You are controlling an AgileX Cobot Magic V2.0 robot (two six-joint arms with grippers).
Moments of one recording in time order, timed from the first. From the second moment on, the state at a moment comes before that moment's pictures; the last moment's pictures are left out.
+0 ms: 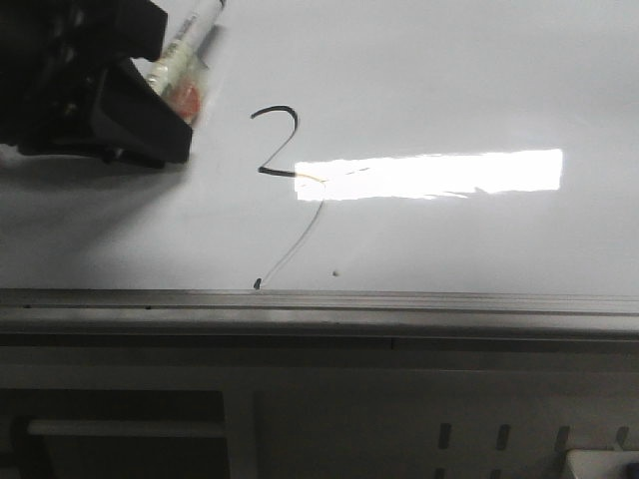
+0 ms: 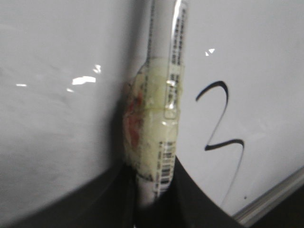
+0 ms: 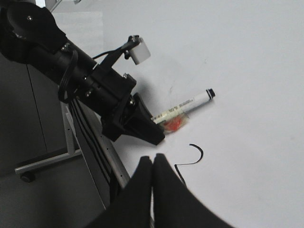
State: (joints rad) left arm -0.59 1.25 -0.68 -1.17 0.20 0.88; right arm 0.67 0.75 -0.82 0.63 0.49 -0.81
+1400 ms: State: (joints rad) left arm -0.63 1.32 -0.70 -1.21 0.11 0.88; right arm 0.67 0.78 -0.82 0.63 0.48 -0.80
